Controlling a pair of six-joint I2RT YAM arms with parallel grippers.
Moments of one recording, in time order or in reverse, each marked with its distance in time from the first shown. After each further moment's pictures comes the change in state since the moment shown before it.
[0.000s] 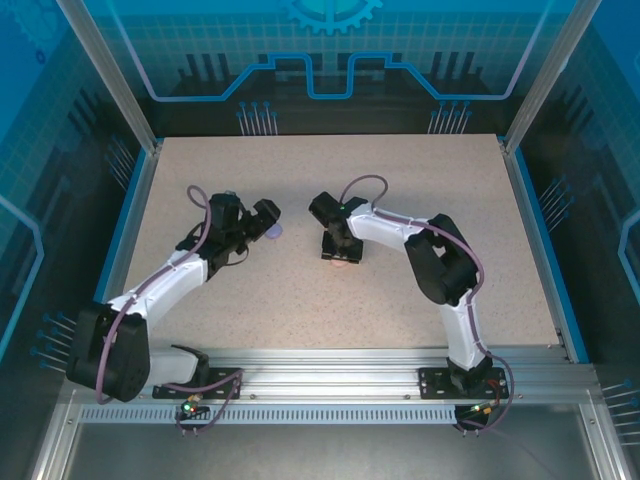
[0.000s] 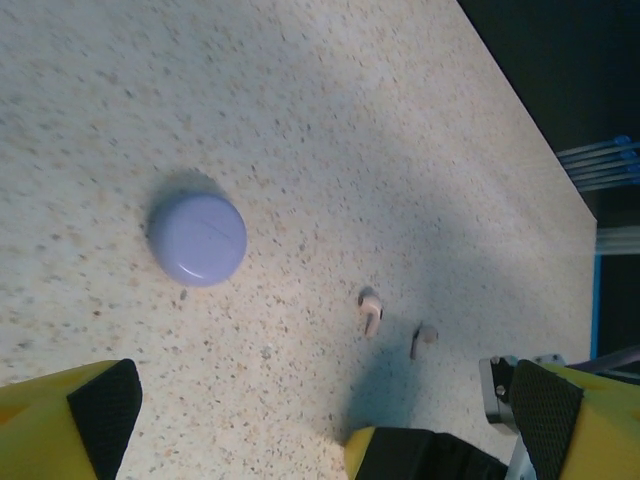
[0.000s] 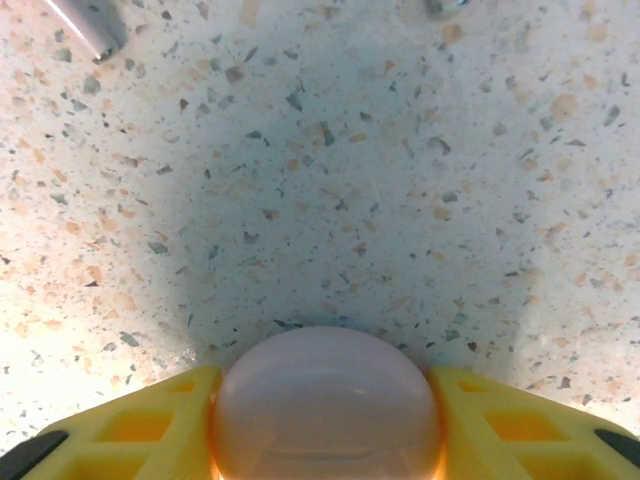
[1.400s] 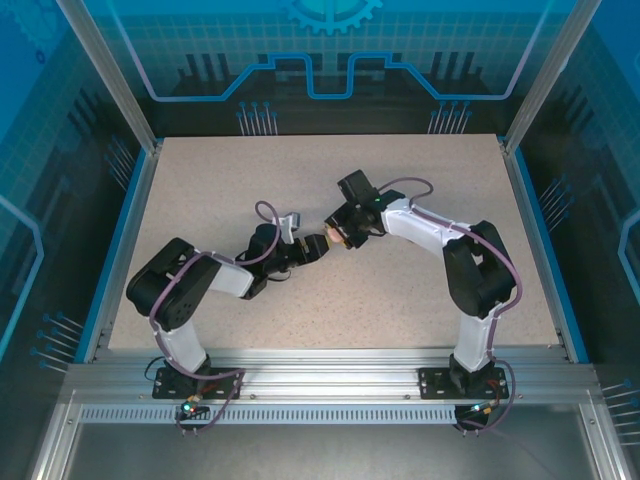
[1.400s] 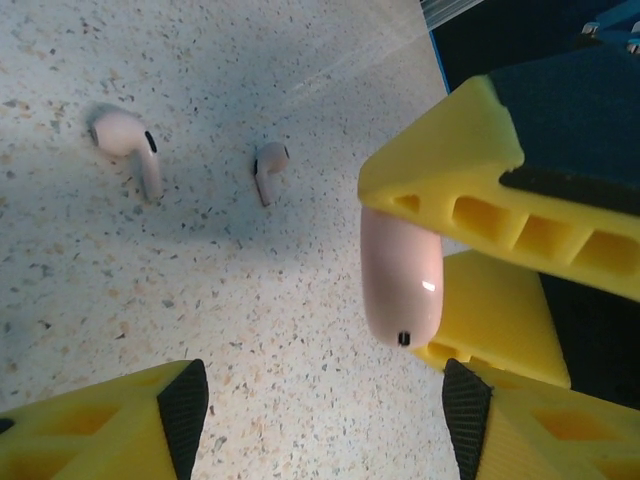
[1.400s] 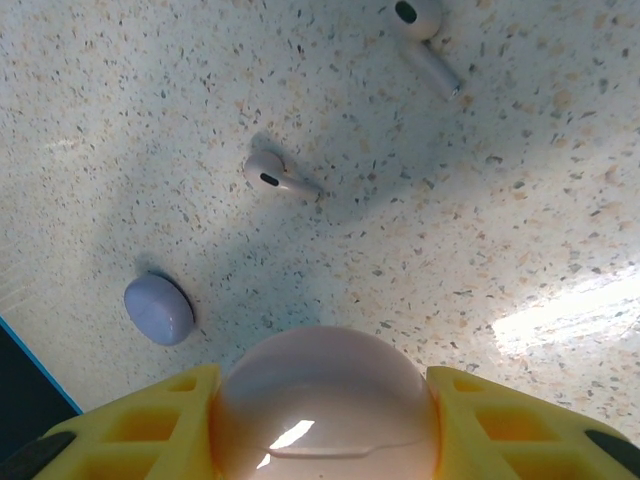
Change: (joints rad) left arm -0.230 0.478 -0.149 0.887 0.265 0.099; right arm -0.124 -0.209 -0.143 0.284 -0.224 0.521
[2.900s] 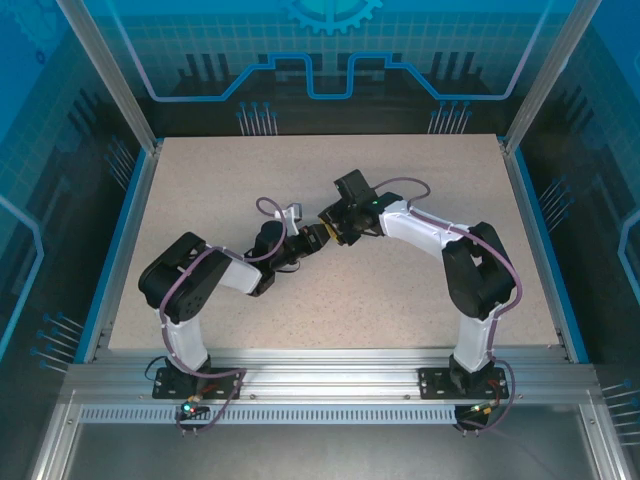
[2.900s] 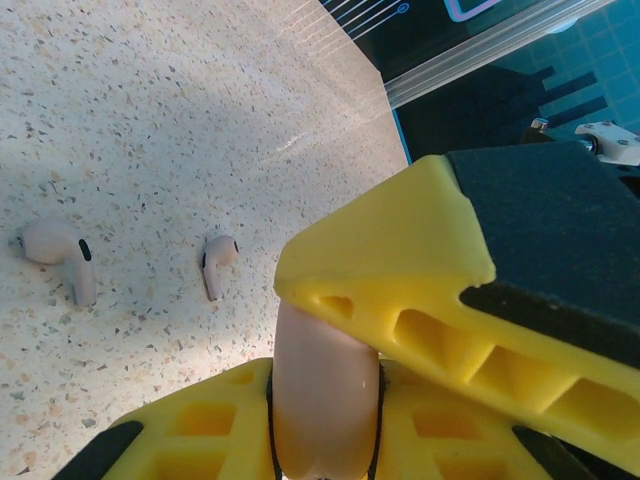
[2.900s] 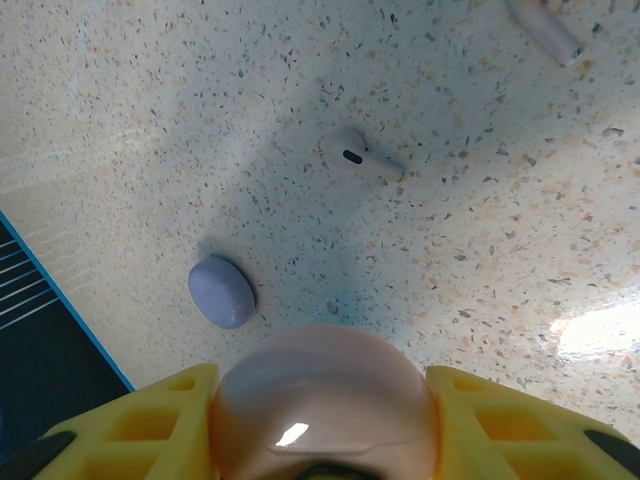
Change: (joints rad) left arm -0.028 0.073 0.060 0.148 -0.117 -0.106; right arm 0.020 -0.007 -0.010 0.105 -0.013 0.052
